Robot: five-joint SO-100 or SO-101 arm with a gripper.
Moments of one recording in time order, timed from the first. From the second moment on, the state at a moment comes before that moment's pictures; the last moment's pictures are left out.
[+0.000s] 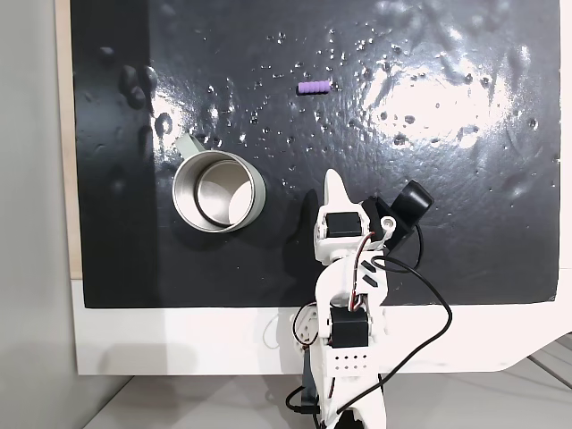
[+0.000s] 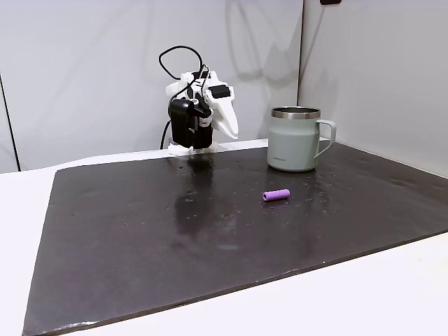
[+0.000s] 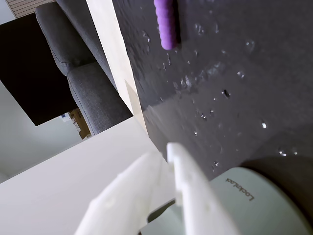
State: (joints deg) arm -3.8 190.5 179.7 37.0 3.0
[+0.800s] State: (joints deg) arm -5.4 189.5 173.8 44.2 4.2
